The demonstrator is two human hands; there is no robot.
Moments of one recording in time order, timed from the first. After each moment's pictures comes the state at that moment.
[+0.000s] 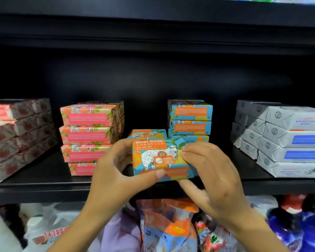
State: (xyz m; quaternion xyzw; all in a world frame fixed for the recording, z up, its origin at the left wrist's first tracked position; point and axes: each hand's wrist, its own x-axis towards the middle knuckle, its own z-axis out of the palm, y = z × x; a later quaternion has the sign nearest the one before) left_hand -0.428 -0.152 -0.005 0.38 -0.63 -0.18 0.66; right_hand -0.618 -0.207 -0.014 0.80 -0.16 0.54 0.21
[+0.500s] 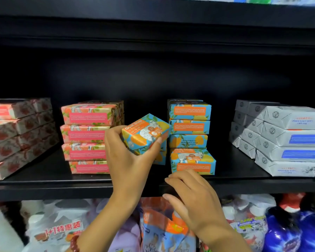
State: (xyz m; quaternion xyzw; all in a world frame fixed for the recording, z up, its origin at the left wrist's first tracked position) left_hand -0.450 -0.192 -0.008 0.48 -0.47 0.04 0.74; right_hand -0.602 -0.210 -0.064 0.84 -0.30 0.42 0.18
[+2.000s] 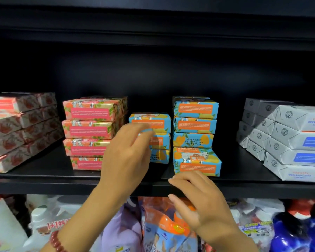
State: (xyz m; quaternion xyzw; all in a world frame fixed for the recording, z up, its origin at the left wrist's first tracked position) left_hand -0.426 -0.191 -0.004 0.50 -0.67 0.34 0.43; right_hand -0.611 -0.210 -0.063 0.84 -0.27 0.46 0.10
